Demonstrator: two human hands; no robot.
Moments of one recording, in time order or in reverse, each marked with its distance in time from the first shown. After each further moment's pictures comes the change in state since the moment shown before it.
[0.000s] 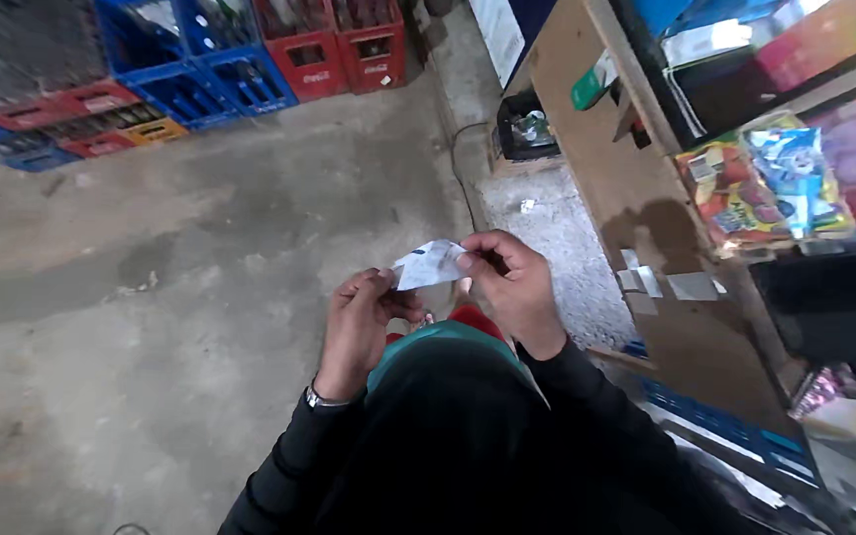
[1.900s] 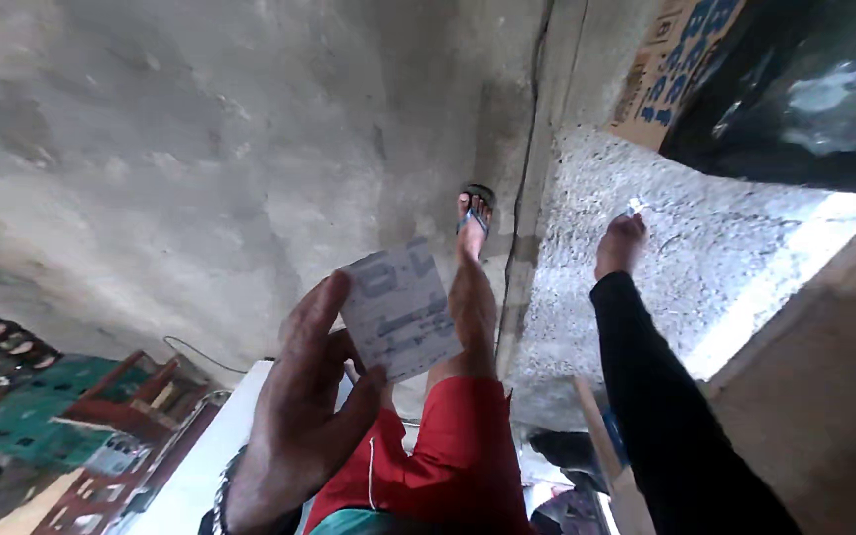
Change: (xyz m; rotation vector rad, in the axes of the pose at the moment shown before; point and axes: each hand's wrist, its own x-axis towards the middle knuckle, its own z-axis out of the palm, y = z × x) left_hand 0.478 -0.218 -0.002 0.575 0.201 -0.304; right_hand 0.289 0.808 -0.171 -0.535 0.103 1.127
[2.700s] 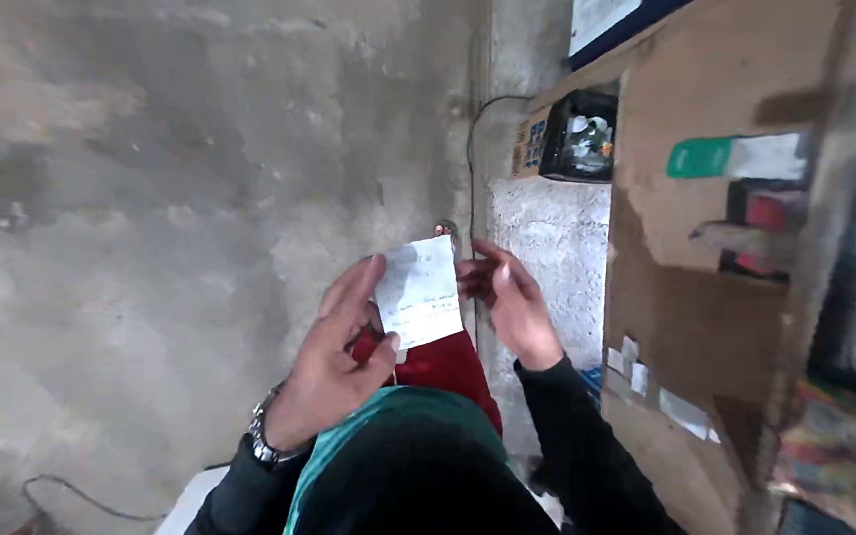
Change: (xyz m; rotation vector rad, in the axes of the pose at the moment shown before) left_hand -0.228 0.040 -0.194 -0.123 -0.223 0.402; right_hand -0.572 -0.207 -0.085 0.669 -0.686 -0.609
